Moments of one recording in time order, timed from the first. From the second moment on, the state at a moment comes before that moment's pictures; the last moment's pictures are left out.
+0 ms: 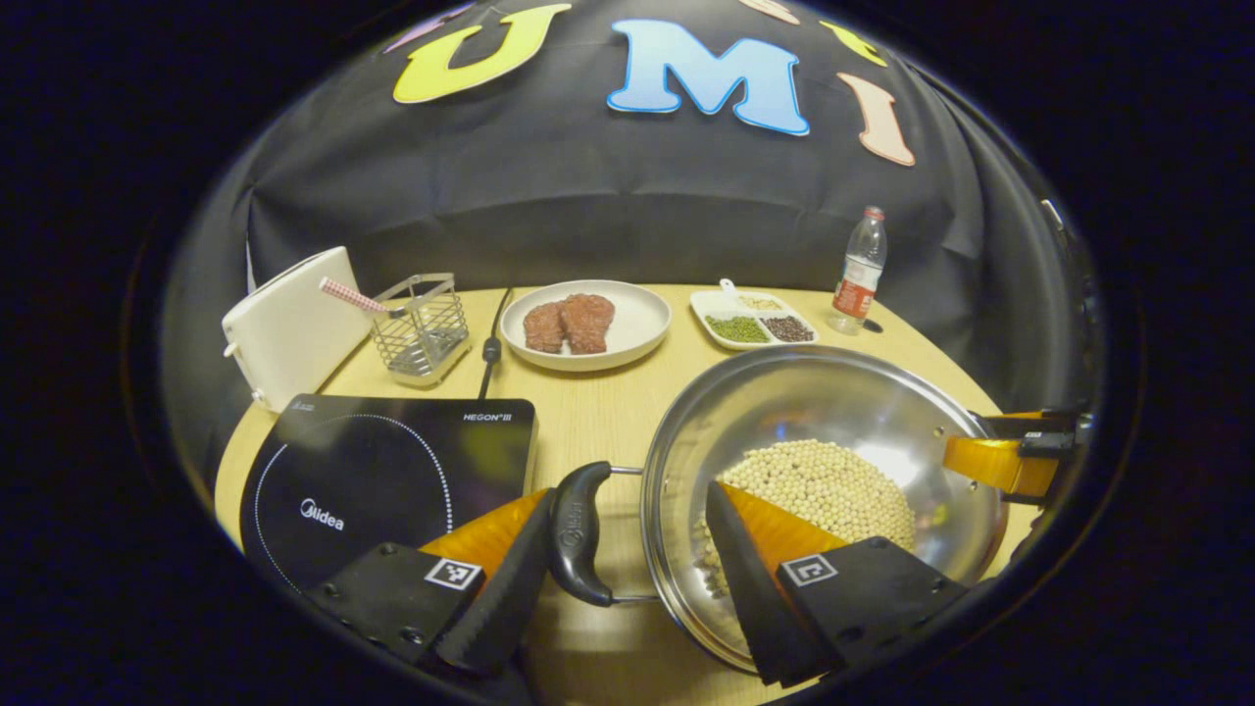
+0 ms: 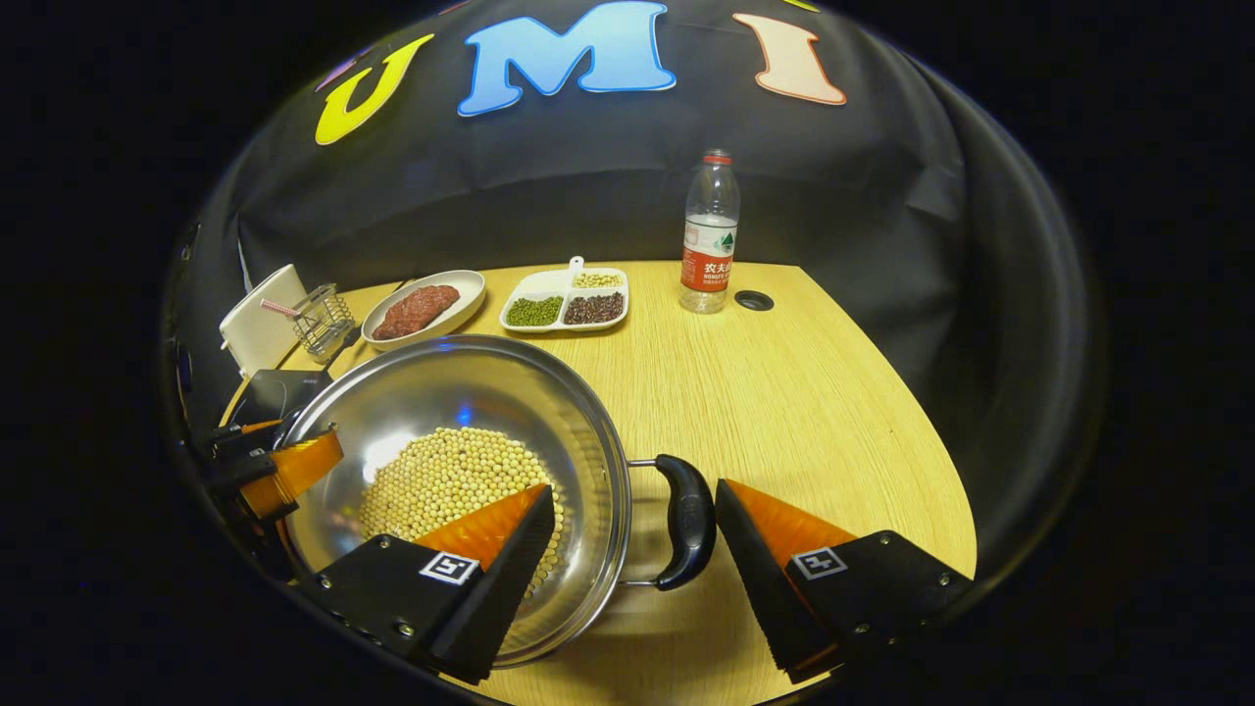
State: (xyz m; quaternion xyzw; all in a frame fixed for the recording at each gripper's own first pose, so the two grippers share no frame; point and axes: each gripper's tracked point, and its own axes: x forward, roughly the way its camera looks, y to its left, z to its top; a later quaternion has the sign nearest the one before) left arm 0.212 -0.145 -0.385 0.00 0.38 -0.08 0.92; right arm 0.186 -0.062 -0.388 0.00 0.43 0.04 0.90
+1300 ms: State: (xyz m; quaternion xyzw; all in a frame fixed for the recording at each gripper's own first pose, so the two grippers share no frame) left arm 0.201 -0.146 -0.378 0.01 0.38 -0.05 0.92; right arm 0.175 -0.085 -0.385 -0.01 0.43 0.02 0.90
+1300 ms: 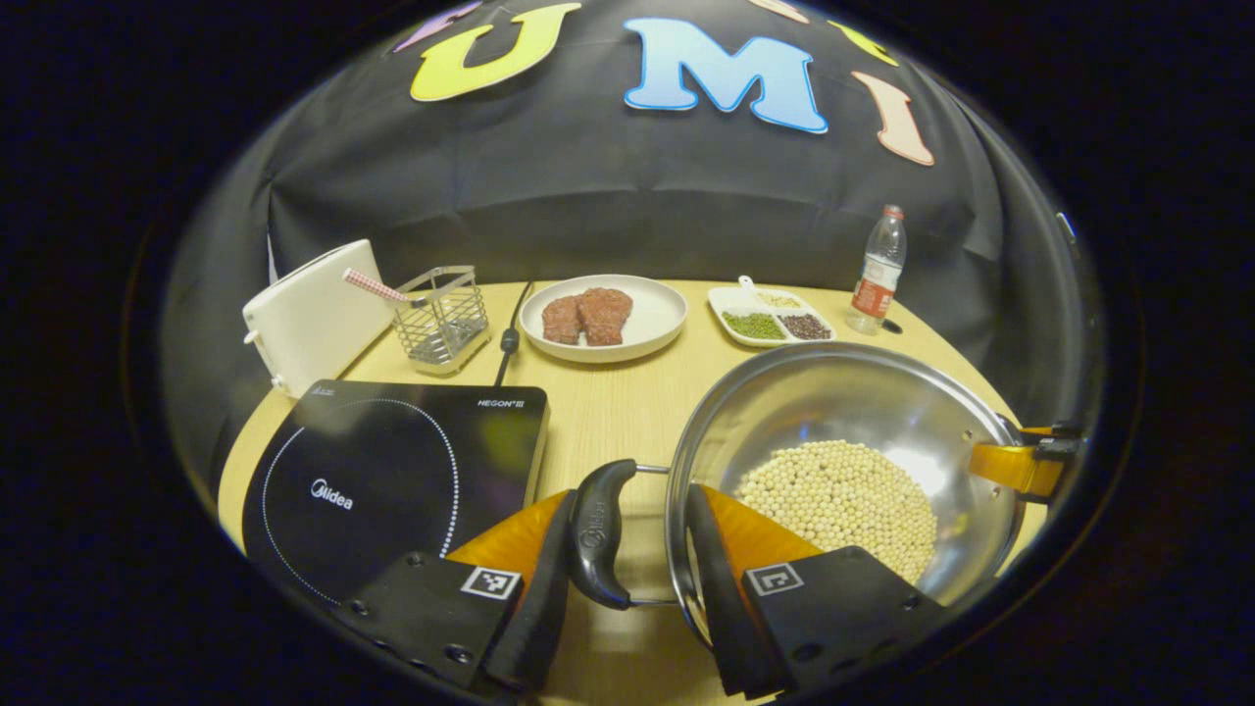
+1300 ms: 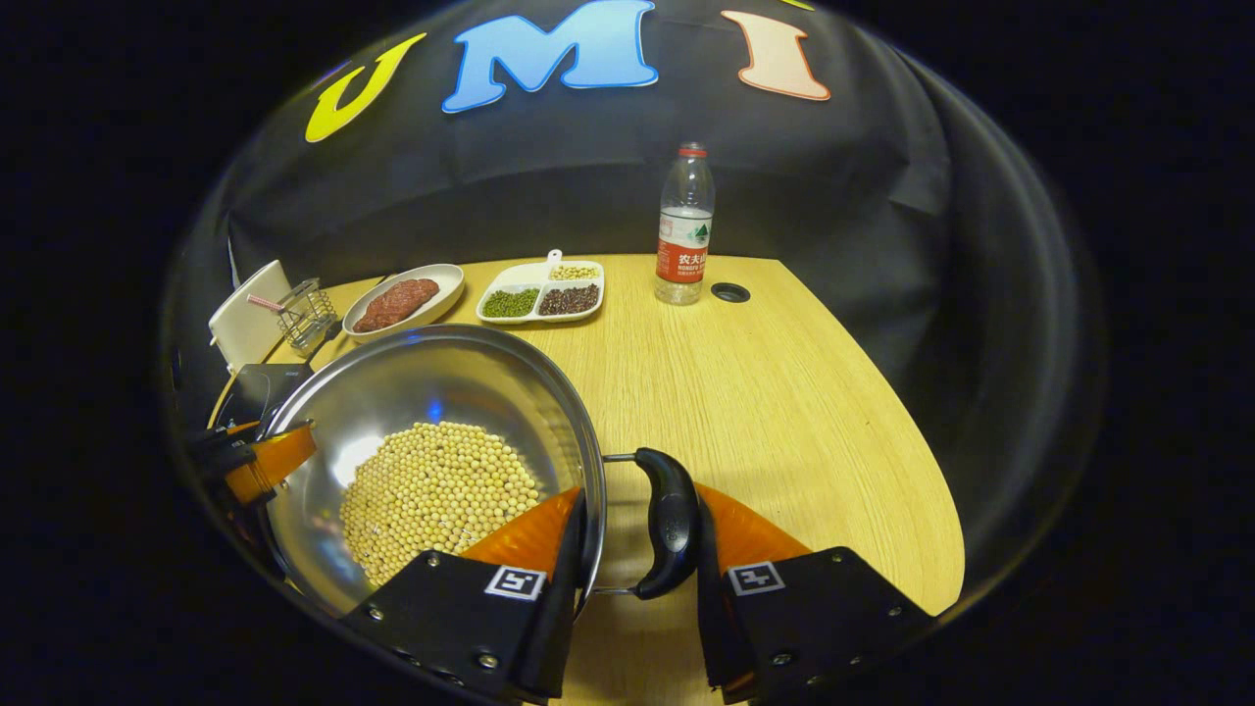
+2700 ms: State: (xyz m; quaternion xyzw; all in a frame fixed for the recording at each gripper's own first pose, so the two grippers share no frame) left arm 0.177 0.012 -0.312 0.01 0.36 -0.06 0.93; right arm 0.119 0.057 -0.315 0.00 0.40 0.01 0.92
